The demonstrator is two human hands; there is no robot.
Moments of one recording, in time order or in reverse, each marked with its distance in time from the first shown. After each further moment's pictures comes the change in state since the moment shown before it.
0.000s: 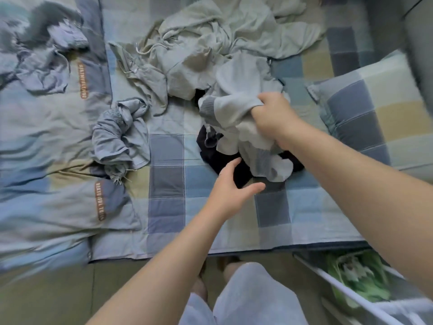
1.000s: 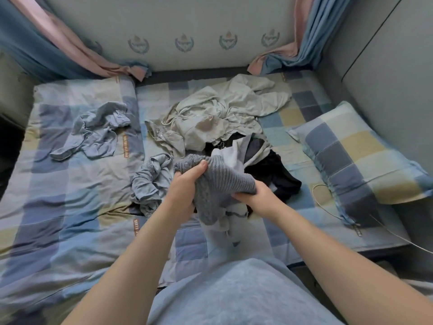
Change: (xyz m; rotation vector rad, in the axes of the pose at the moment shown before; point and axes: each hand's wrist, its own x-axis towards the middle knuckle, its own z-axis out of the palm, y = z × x) left_hand -0.155 0.099 -0.127 -0.627 0.200 -0.002; right_hand -0.196 -0.003 0.042 0.569 -0.167 -0.092
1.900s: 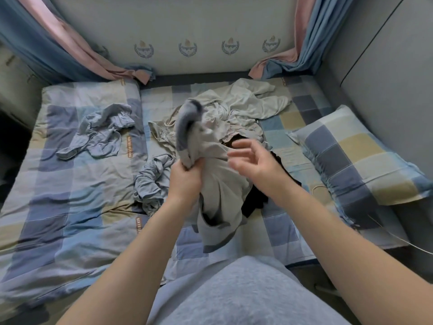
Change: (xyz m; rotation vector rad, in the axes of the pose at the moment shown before) left_hand -0.017 0.002 0.005 0.265 0.161 0.409; right_hand -0.038 -0.096 0.002 0.030 0.026 -0.162
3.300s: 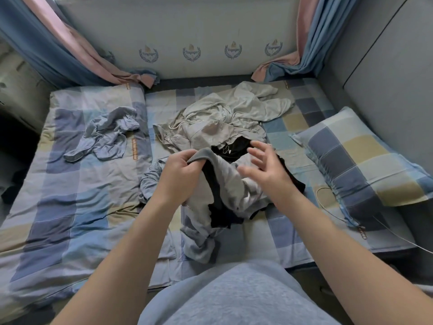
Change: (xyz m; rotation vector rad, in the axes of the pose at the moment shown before) left_hand -0.016 0.044 -0.037 0.321 -0.249 0.187; right_hand -0.011 0.019 0.007 0.046 0.151 -0.002
